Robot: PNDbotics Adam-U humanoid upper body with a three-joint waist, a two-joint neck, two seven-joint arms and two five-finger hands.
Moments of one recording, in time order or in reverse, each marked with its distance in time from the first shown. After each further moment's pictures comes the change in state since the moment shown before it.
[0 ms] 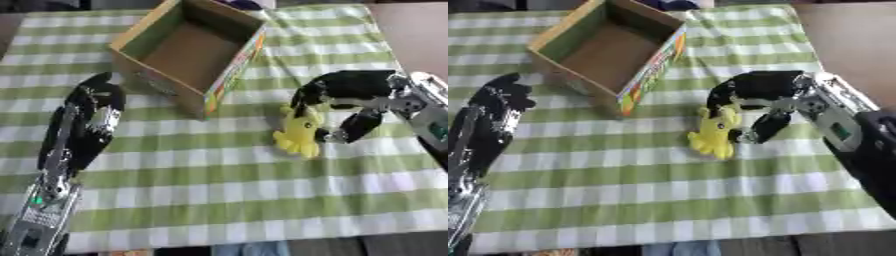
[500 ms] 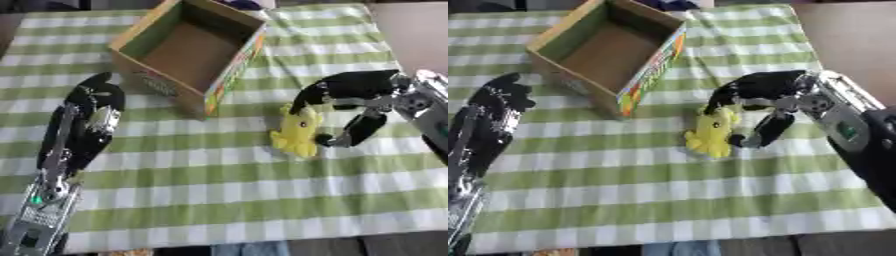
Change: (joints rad) left arm 0.000 0.007 0.000 0.000 -0.002 0.000 0.000; right arm 0.001 -0.024 0.012 -0.028 -0.069 0.034 0.130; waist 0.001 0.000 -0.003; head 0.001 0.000
